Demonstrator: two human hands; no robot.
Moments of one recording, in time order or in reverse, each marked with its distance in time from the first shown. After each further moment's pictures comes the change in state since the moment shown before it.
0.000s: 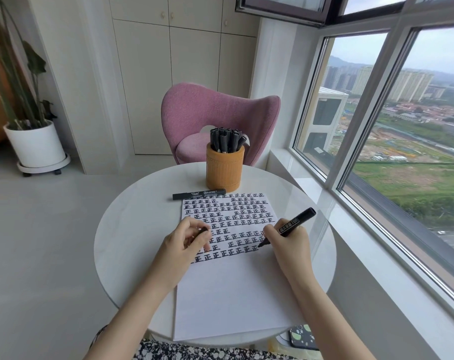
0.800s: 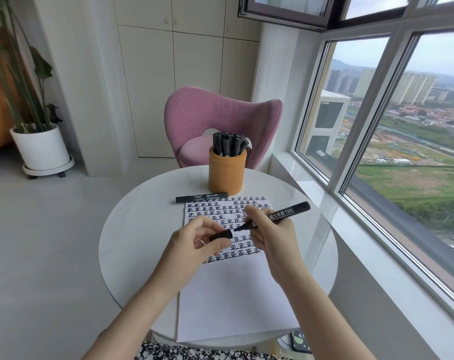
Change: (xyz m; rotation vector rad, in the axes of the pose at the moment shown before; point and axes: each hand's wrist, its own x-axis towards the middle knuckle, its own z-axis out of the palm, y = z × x) left_hand -0.007 0.041 0.004 -0.082 -0.059 -0.014; right_hand -0.015 -0.054 0.015 0.587 -0.246 0.155
